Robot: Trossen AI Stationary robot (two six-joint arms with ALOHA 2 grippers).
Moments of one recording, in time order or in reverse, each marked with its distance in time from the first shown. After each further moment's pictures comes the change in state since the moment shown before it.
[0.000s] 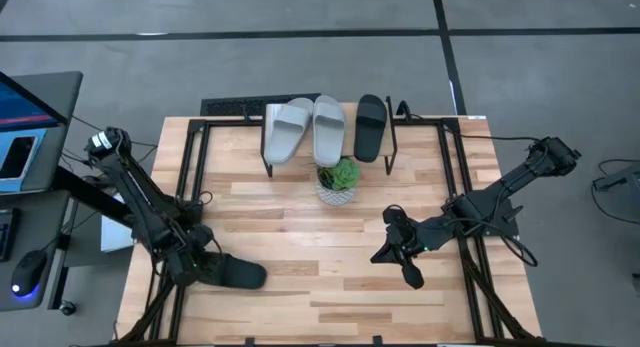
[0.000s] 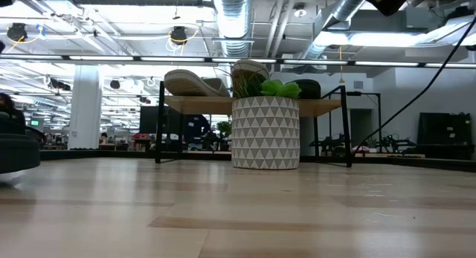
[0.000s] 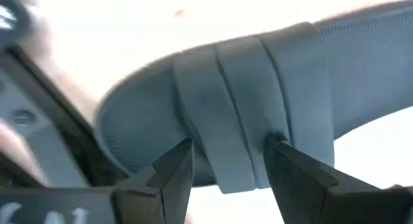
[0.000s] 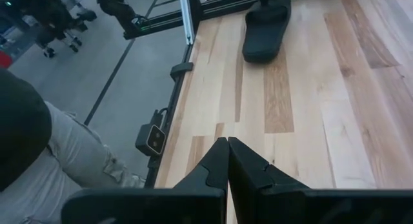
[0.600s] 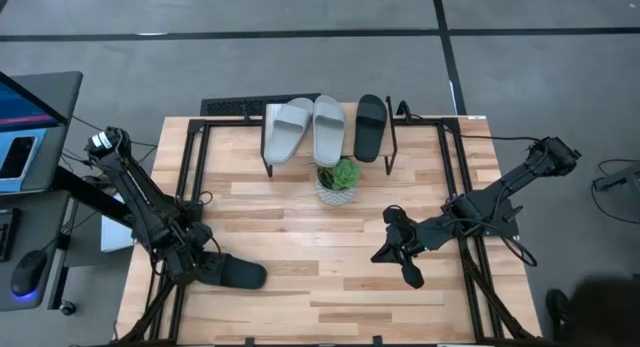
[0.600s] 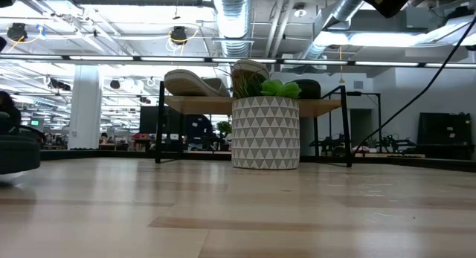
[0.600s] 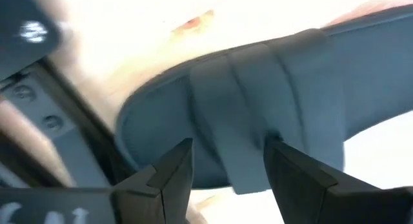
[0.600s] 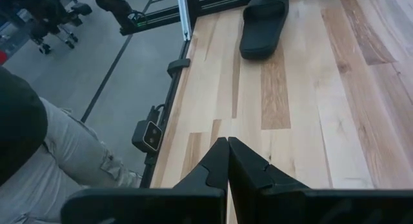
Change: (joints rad) left arm 0.000 -0.005 0.018 -0.056 -0.004 0.020; right arm 0.000 0.000 0.000 -0.014 0.000 -0.003
